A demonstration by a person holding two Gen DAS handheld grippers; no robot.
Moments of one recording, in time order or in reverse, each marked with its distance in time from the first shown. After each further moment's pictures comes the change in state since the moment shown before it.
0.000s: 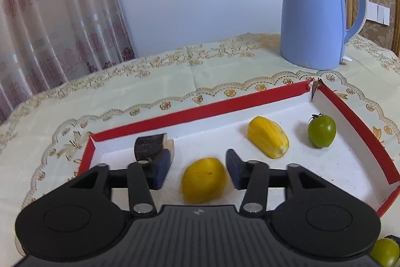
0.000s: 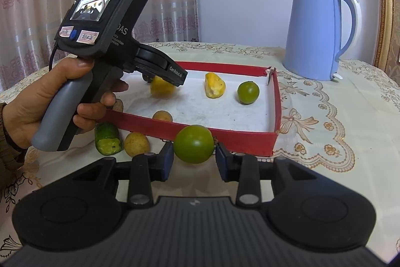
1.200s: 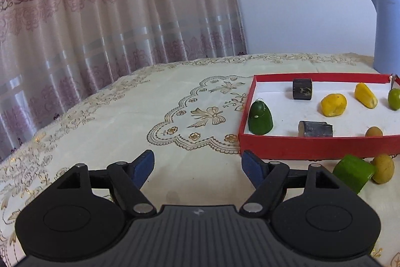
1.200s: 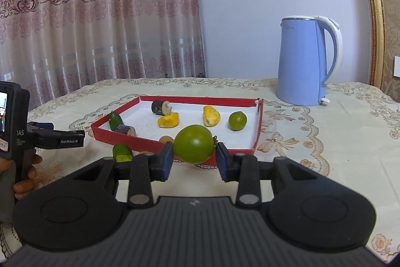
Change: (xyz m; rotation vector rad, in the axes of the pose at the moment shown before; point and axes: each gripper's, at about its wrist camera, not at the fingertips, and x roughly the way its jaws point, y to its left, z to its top) left arm -0.117 0.067 -0.129 -0.271 -0.085 0.451; right arm -0.066 -0.025 -0.012 0.013 -0.173 0.059
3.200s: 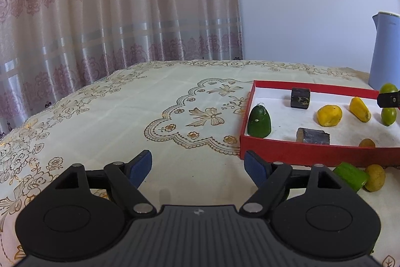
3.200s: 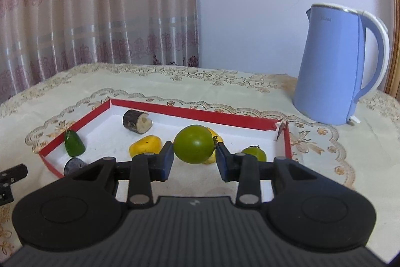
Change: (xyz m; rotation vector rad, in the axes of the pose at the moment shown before) left arm -0.002 0.013 -0.003 -0.072 -0.009 -0.052; right arm 0.153 0.001 0.054 -0.015 0.107 -0.040
